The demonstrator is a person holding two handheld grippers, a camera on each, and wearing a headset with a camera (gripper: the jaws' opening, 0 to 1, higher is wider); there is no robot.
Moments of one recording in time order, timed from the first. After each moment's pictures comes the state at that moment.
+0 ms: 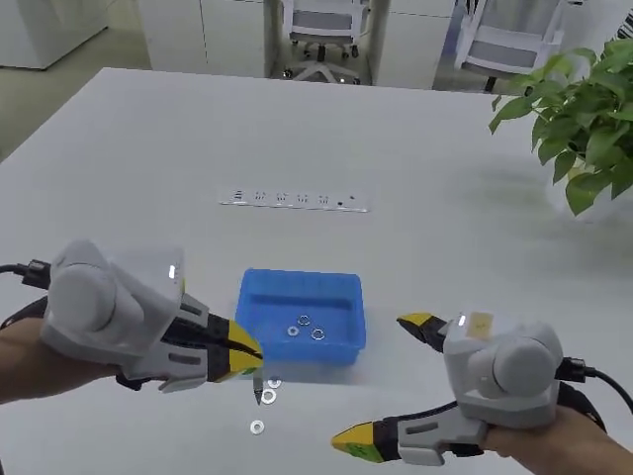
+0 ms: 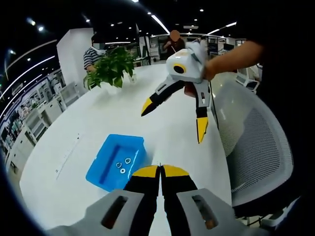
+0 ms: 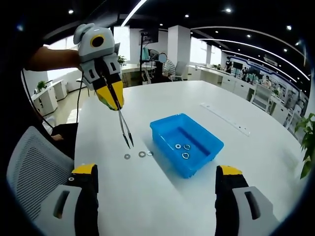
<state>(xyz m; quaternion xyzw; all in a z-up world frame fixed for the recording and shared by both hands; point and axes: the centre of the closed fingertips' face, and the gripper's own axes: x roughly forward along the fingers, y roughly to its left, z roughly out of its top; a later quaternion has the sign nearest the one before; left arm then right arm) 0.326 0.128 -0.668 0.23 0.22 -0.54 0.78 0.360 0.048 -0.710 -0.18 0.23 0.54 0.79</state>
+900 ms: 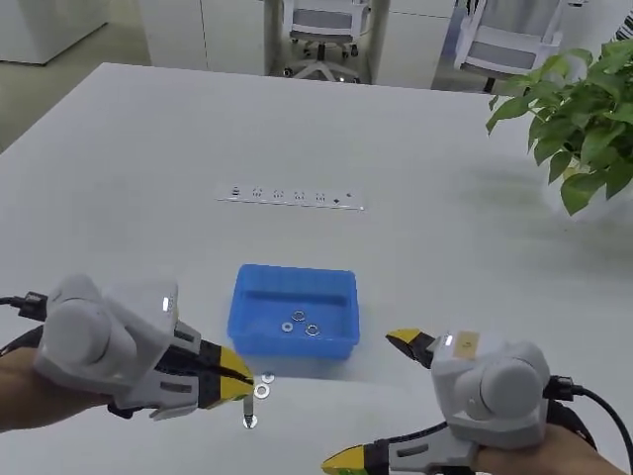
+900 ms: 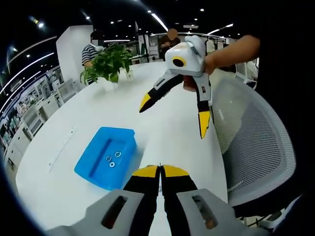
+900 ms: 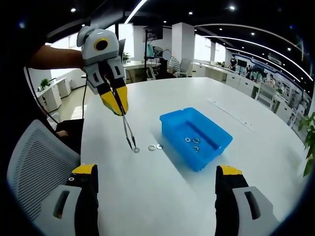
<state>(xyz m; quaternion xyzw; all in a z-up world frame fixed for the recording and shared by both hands) 0.312 0.127 -0.692 0.22 0.24 -0.55 0.77 0.339 0.046 -0.721 -0.18 0.24 0.56 0.77</state>
